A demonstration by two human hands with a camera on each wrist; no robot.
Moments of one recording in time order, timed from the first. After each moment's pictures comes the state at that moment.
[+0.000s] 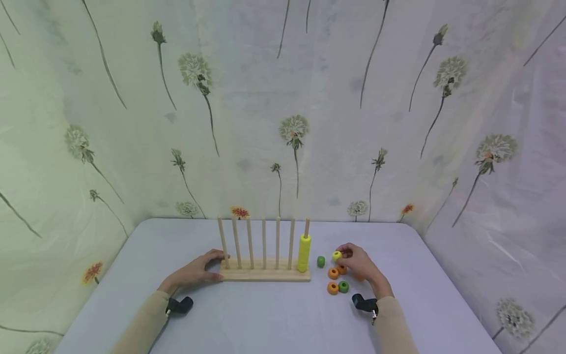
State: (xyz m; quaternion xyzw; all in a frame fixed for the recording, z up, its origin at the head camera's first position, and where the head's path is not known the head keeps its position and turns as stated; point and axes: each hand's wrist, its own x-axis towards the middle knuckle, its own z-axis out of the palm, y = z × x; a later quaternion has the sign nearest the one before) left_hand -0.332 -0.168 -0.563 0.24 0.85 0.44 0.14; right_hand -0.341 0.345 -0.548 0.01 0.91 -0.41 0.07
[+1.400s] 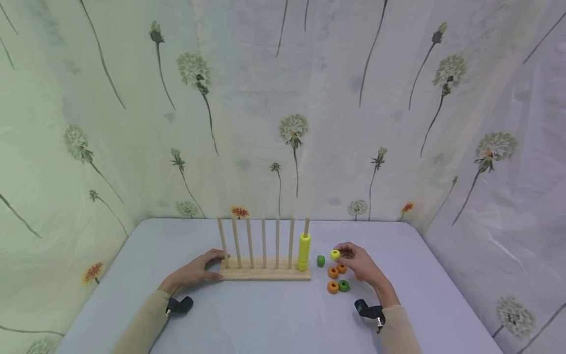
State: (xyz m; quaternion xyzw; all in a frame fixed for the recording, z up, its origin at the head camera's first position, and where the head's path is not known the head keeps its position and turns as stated) left_hand -0.333 -0.167 -0.563 0.23 0.86 0.44 0.14; right_hand -0.315 0.341 -0.527 -0.04 0.87 -0.49 0.07
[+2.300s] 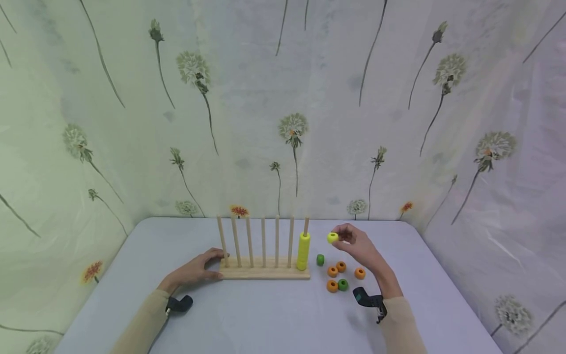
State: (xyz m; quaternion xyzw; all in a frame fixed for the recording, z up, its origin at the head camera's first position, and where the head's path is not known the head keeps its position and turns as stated) left_hand -0.333 -0.168 -0.564 0.24 0.85 0.44 0.14; right_hand -0.302 0.323 -0.462 -0.13 0.87 -0.48 0.00
